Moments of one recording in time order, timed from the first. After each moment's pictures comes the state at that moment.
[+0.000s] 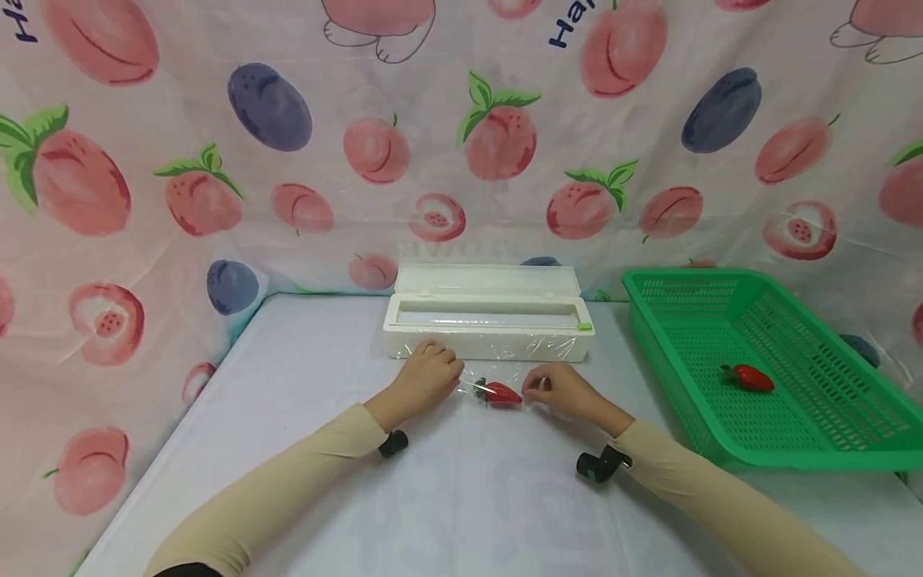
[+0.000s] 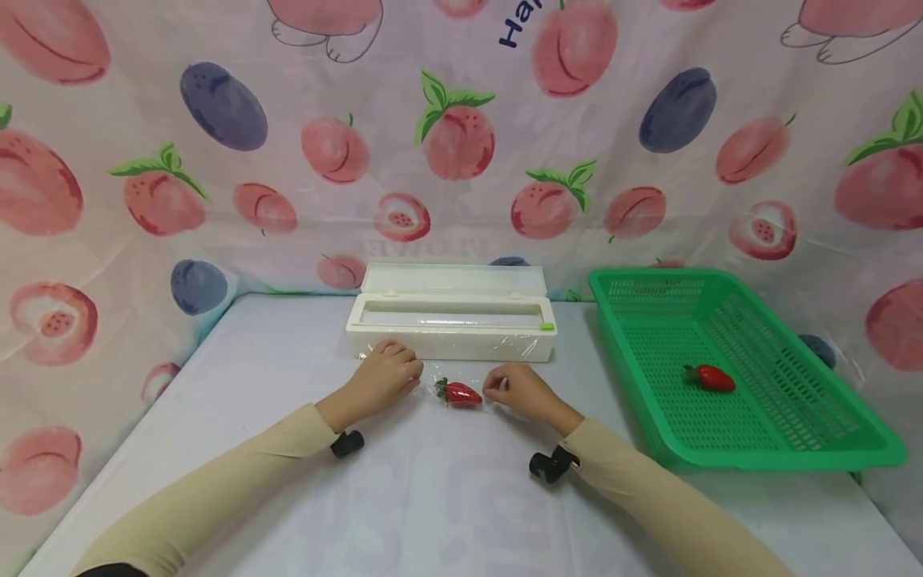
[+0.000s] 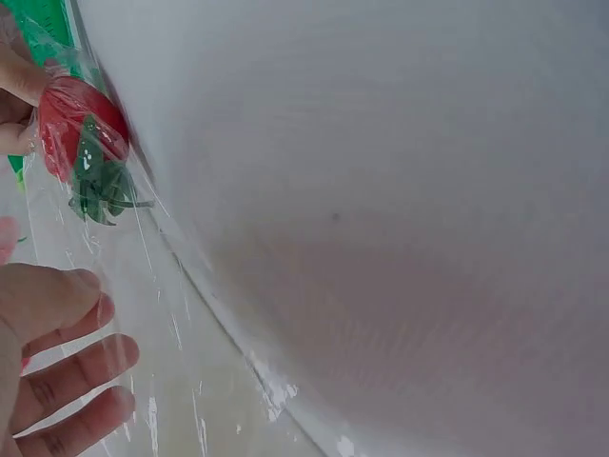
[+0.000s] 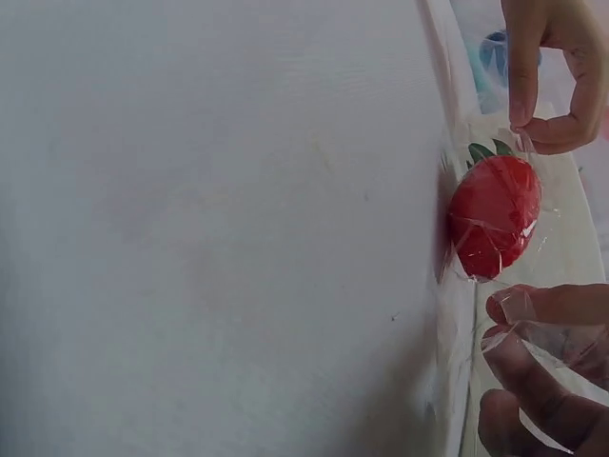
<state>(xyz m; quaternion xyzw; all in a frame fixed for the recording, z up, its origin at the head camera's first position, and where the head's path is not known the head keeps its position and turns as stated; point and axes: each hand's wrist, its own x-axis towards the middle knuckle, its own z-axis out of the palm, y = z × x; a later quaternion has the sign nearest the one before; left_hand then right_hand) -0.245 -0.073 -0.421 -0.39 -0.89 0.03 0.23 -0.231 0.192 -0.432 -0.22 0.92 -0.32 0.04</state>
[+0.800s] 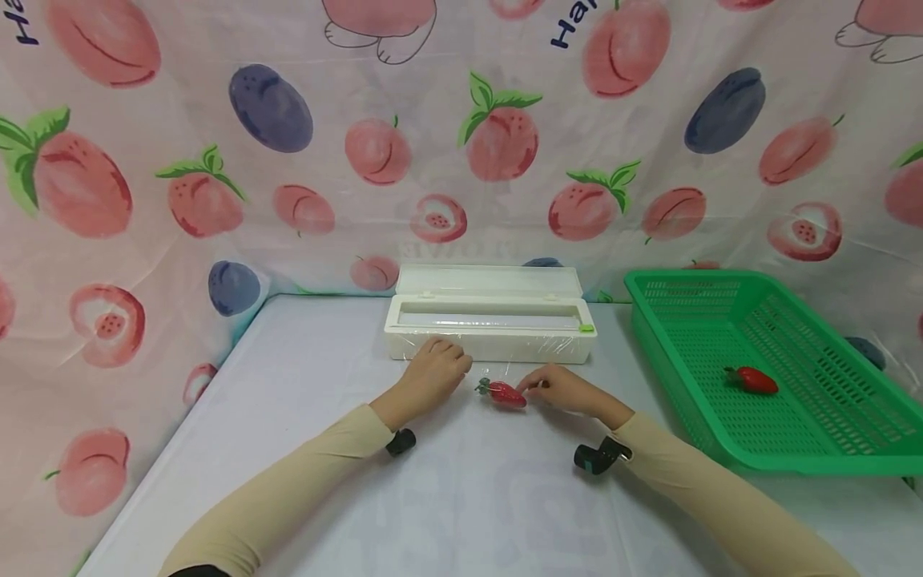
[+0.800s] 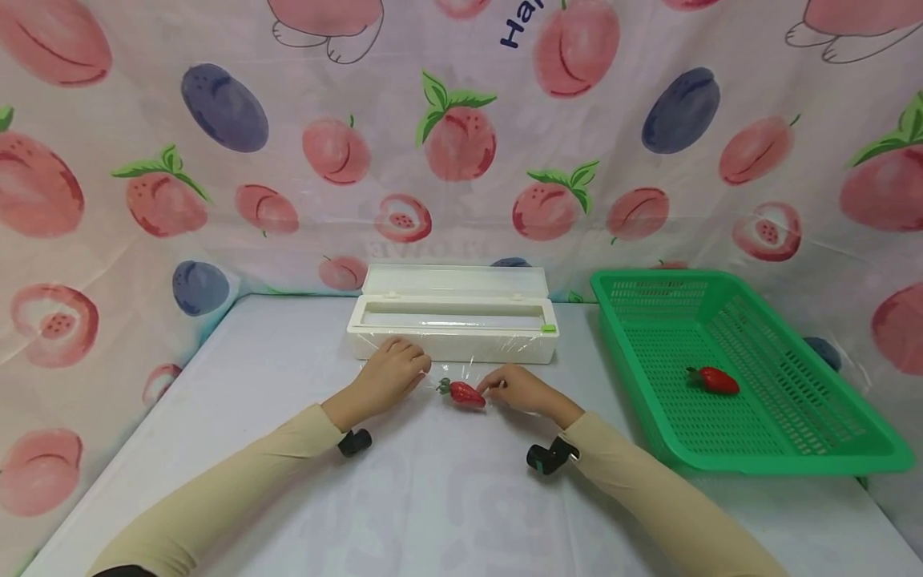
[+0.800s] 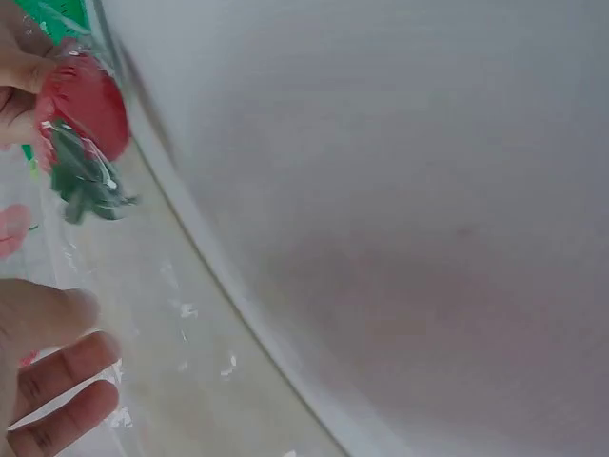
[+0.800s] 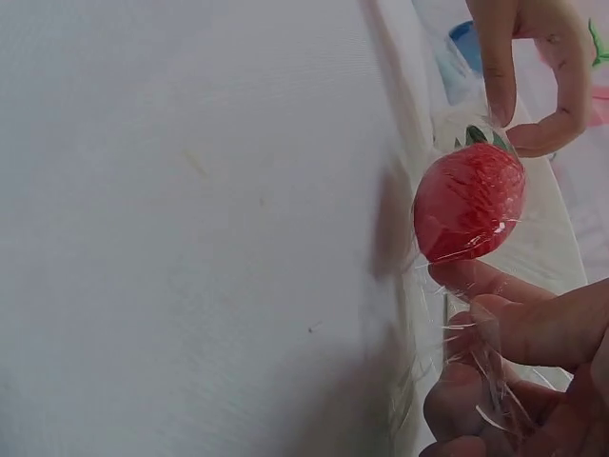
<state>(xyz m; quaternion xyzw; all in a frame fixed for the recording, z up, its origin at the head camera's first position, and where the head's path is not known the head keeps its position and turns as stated) -0.248 -0.065 -0.415 -0.40 -0.88 0.02 0.26 -0.243 0.190 -0.423 -0.22 0.90 -0.33 0.15</state>
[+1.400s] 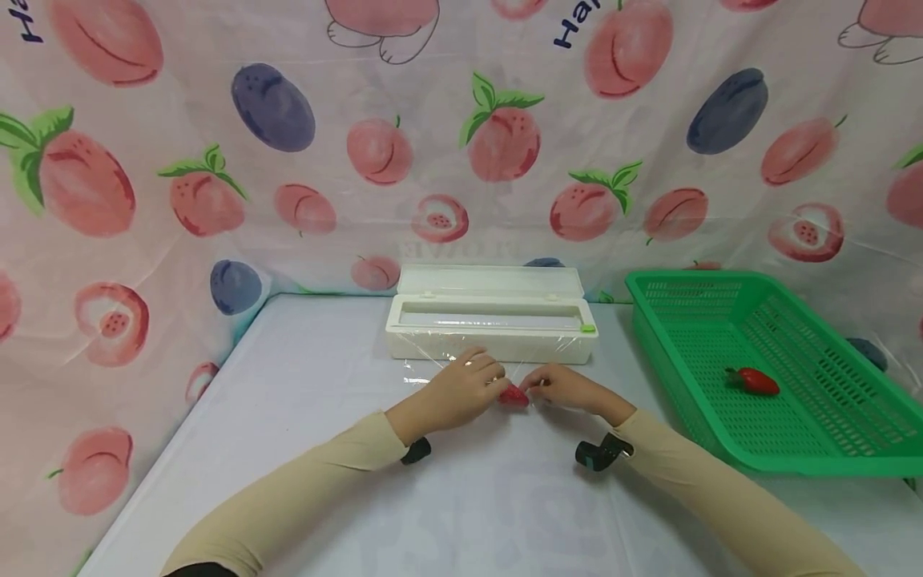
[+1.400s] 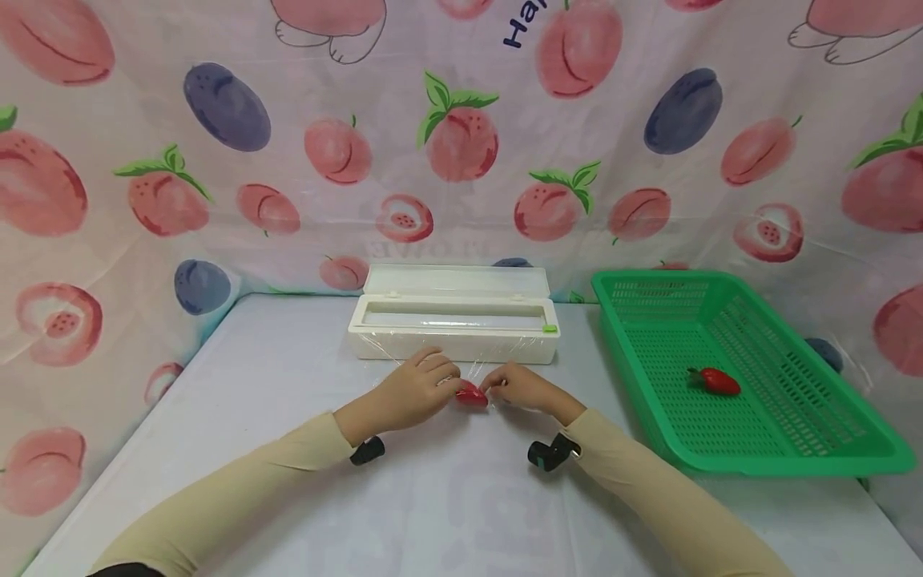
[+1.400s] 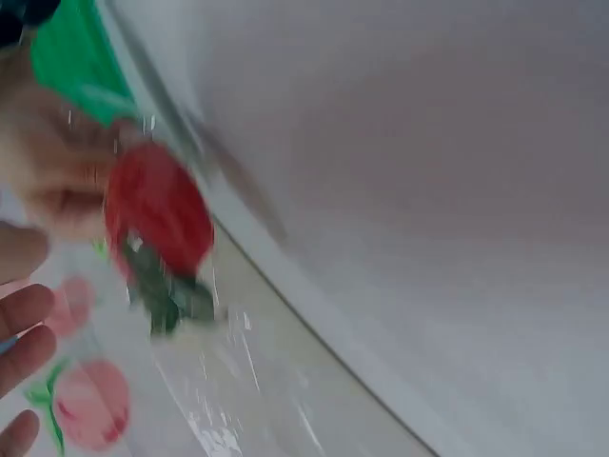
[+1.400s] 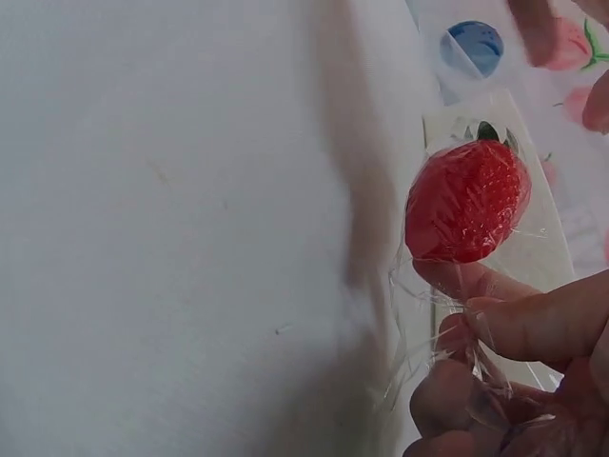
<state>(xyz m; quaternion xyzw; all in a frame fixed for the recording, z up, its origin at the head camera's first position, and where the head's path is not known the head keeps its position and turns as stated) -0.227 -0.040 -0.402 -0.52 -0.78 0.05 0.35 -0.243 0.190 -0.415 -0.21 0.89 -0.35 0.19</state>
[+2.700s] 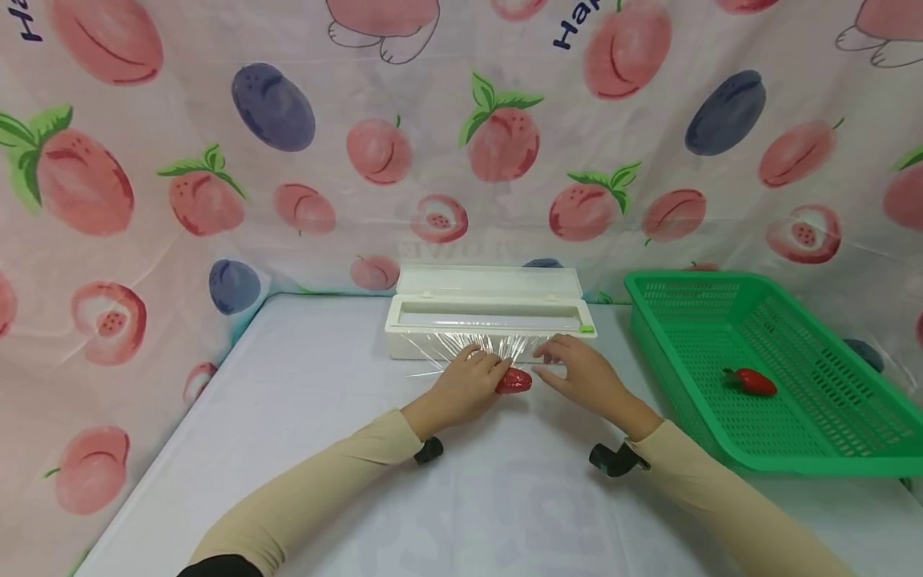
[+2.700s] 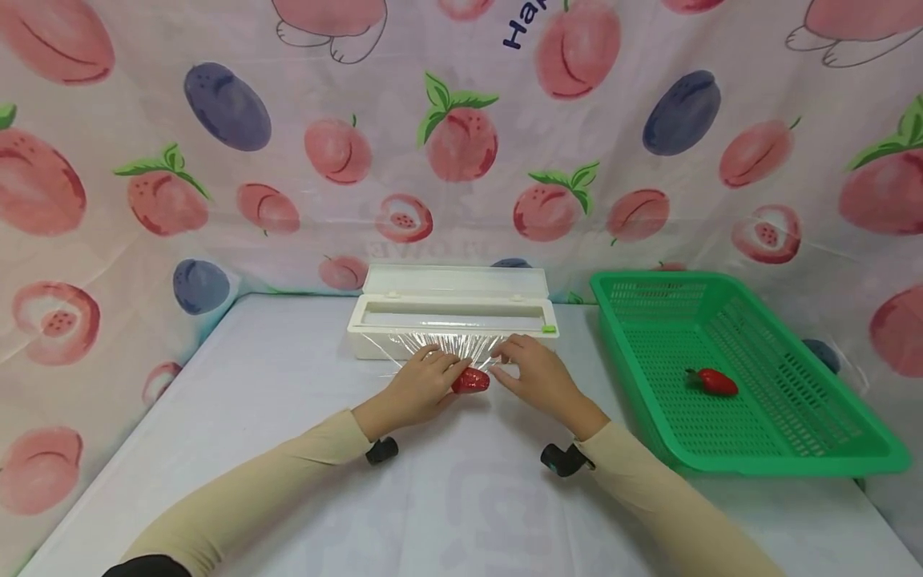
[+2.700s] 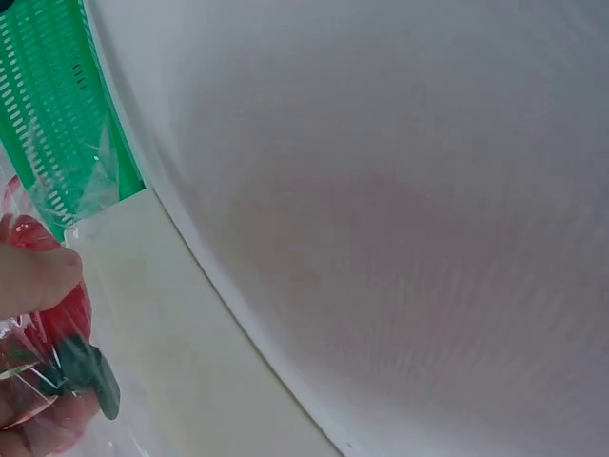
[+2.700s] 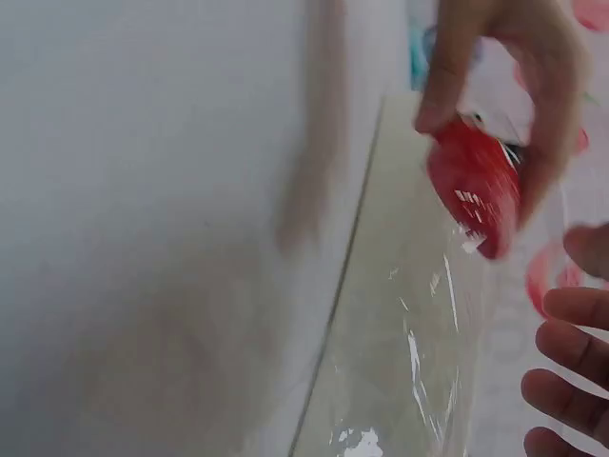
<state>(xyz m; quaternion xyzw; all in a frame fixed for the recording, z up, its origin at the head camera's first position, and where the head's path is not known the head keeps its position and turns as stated) -0.230 -0.023 -0.415 -0.43 -0.86 0.03 0.28 -0.221 0.197 -0.391 -0.28 0.92 -0.19 -0.18</state>
